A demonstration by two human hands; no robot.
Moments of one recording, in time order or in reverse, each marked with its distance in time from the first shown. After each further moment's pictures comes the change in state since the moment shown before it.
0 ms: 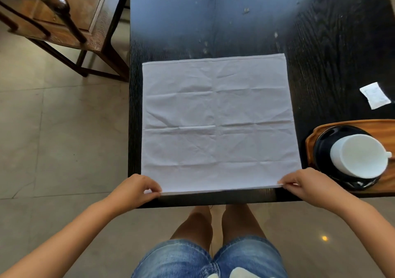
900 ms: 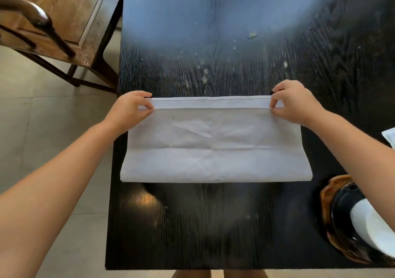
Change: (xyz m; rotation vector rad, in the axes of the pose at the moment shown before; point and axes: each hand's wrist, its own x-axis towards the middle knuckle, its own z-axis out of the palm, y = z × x) left_hand 0.196 0.001 -0.175 0.134 0.567 0.031; right_hand 0.208 0.005 -0.174 -0.161 0.503 -0.024
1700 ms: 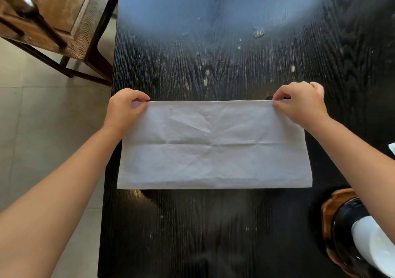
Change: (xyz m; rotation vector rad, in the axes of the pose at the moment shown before) left_hand 0.015 -0.009 0.018 -0.175 0.224 -0.140; right_hand 0.027 0.012 0.012 0.024 0.204 0.067
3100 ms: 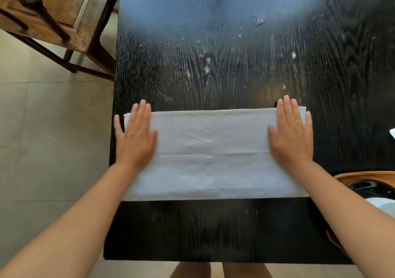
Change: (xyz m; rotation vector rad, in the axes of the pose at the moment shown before) left_hand -0.100 -0.013 0.042 0.448 -0.154 -0.011; right_hand -0.104 -0.014 0.057 -0.148 -0.039 0.098
